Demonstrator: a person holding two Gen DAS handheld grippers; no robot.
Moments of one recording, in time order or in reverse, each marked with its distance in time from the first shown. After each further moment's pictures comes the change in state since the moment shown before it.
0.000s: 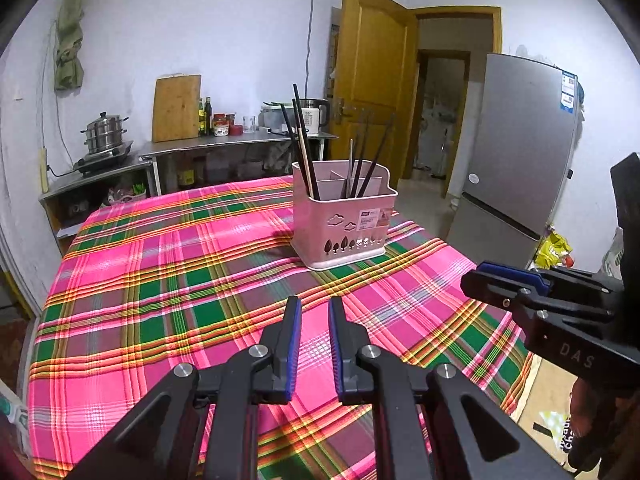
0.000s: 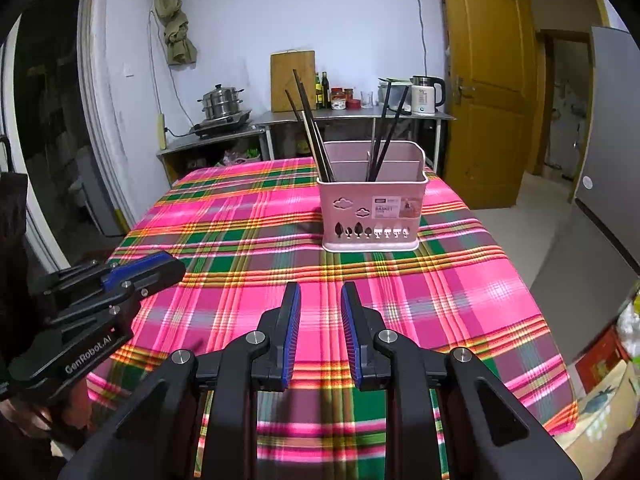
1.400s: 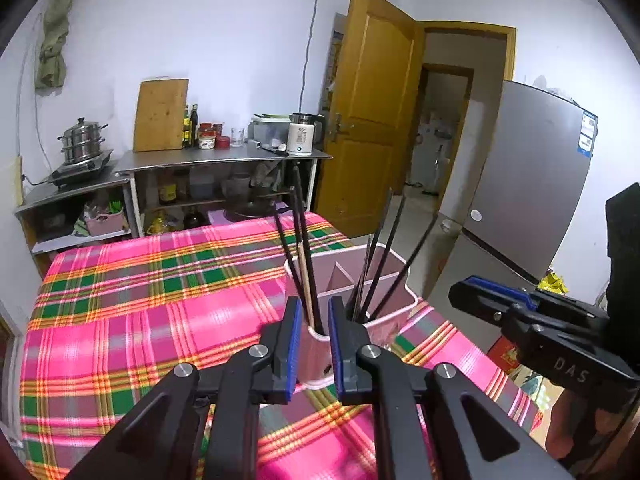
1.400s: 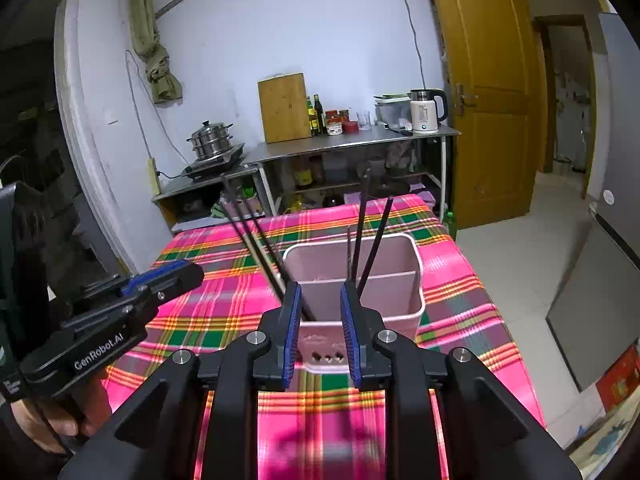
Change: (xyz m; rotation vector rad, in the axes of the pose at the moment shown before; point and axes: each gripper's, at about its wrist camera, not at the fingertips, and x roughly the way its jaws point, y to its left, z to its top) left arm 0.090 0.018 0.136 -0.047 -0.017 -0.057; right arm 0.067 -0.049 0.134 0.083 -0.057 0.058
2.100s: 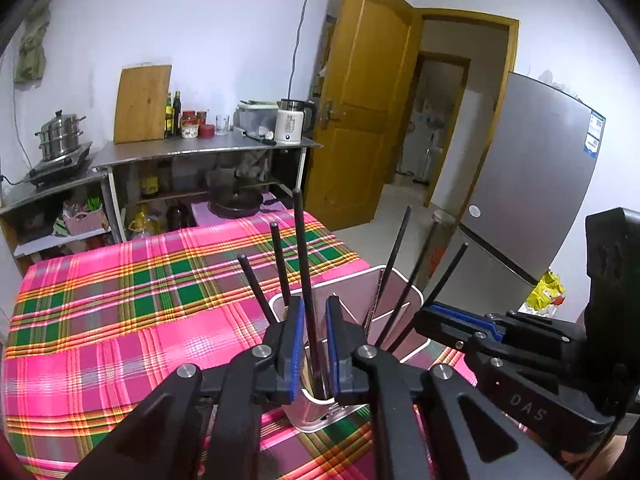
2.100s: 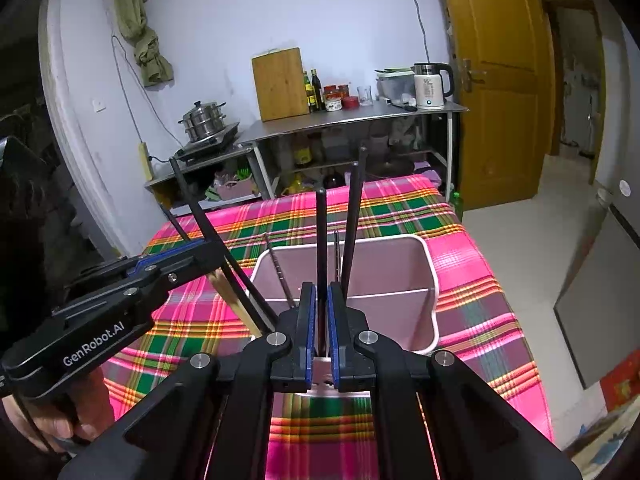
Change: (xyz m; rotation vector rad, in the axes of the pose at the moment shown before) left arm 0.077 0.005 0.045 0.007 0.049 -0.050; right arm 0.068 -0.021 0.023 0.020 0.085 0.004
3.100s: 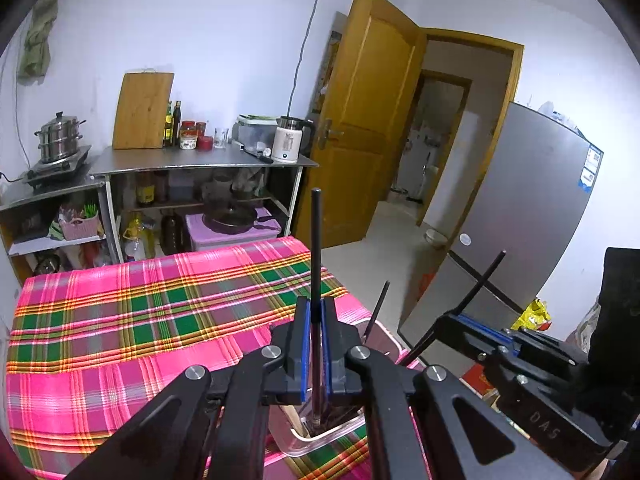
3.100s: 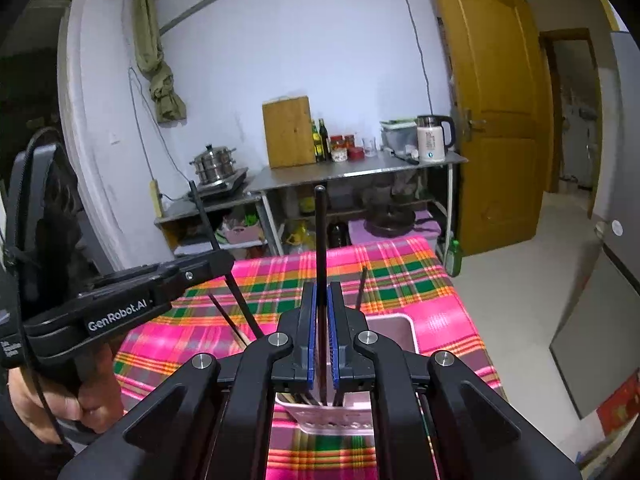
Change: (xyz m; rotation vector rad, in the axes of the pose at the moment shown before) left arm -0.015 0.003 0.052 -0.053 -0.030 -0.034; right arm -0.043 0.013 0.036 -0.024 -0.137 0.011
